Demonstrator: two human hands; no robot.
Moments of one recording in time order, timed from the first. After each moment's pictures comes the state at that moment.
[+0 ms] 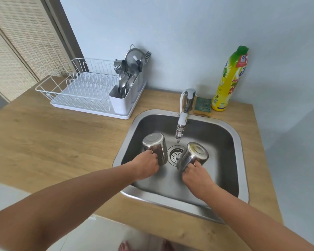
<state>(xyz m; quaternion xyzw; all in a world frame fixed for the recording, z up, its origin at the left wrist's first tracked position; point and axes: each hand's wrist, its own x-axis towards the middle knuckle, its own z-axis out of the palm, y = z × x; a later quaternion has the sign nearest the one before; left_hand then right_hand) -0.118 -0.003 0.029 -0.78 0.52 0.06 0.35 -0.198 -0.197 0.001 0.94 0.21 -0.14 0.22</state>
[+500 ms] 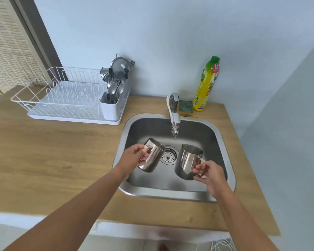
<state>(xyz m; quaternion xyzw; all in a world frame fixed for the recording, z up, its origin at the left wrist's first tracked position) -0.128 0.047 0.047 -0.71 0.03 0.24 -0.66 -0.255 -0.189 0.055 0.55 -0.42 0.06 -0.72</state>
